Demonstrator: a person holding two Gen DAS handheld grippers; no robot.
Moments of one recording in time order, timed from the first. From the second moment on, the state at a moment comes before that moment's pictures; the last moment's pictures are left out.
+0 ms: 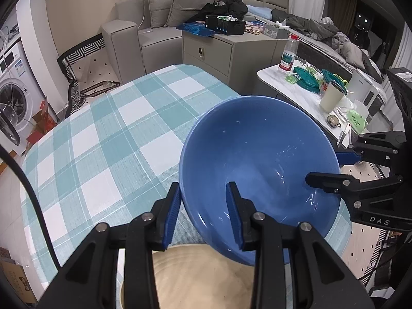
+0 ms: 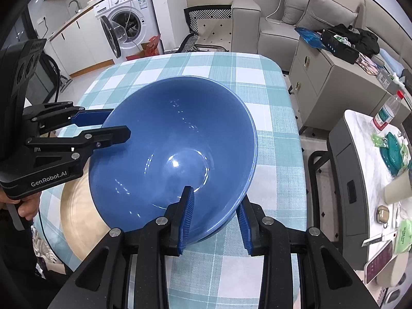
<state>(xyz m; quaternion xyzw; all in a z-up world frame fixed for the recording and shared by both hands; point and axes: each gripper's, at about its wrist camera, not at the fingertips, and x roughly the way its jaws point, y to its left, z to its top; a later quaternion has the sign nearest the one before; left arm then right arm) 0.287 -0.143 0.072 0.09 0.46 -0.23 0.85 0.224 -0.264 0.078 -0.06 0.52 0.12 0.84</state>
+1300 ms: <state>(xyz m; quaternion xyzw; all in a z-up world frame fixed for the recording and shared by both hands) 0.285 -0.145 0.051 0.10 0.48 -0.24 0.84 0.219 -0.248 0.063 -0.15 0.52 0.10 0.83</state>
